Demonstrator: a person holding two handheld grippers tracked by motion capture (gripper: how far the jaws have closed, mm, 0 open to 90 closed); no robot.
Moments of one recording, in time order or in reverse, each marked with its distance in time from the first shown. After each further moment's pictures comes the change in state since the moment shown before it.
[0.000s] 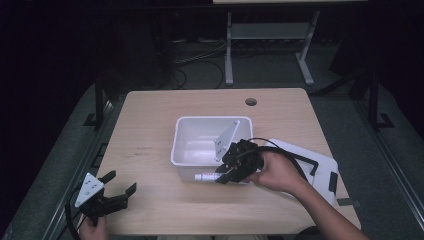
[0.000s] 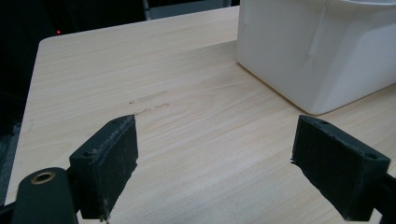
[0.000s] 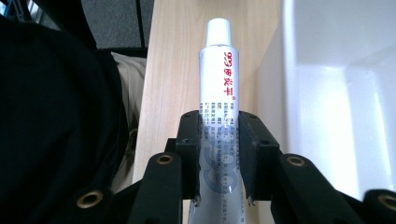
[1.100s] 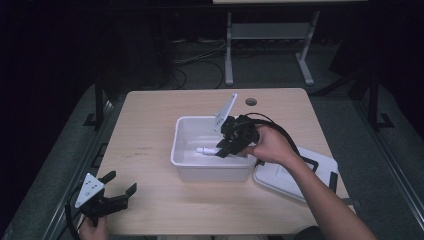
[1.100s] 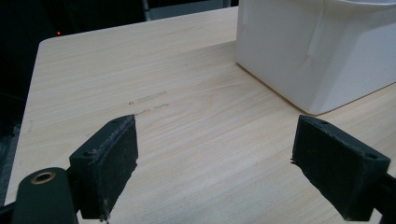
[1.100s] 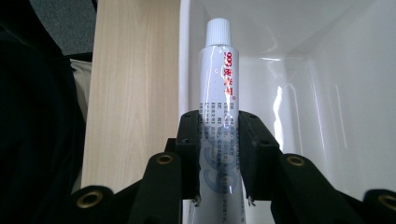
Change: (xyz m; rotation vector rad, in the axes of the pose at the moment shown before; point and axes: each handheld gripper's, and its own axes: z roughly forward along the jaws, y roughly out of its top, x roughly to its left) left arm -0.001 0.000 0.000 -0.002 0.000 0.002; right arm -0.065 0.000 -0.003 0.026 -0.036 0.077
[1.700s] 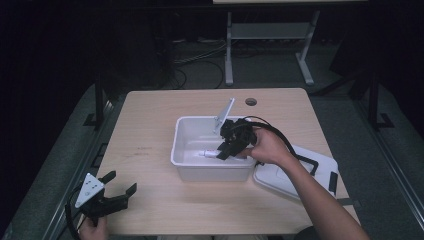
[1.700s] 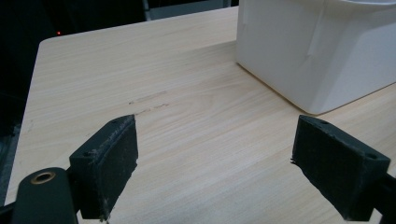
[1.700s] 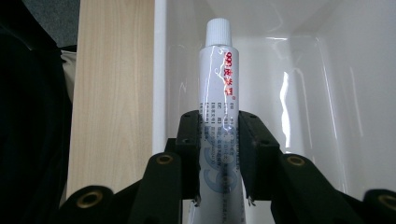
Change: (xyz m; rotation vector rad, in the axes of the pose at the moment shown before) left arm 0.000 0.000 0.000 0.003 0.000 0.003; right arm -0.014 -0.012 0.025 0.033 0.032 0.039
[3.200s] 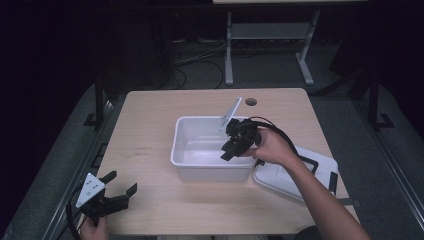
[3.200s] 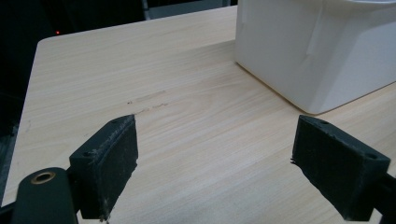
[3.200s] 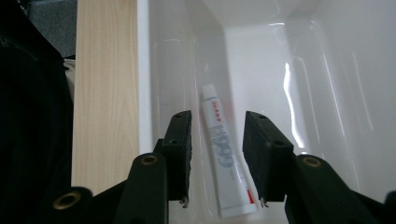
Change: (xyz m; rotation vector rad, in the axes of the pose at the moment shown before) left arm -0.001 0.000 0.001 0.003 -0.003 0.001; right arm -0.007 -0.017 -0.005 -0.030 0.016 0.076
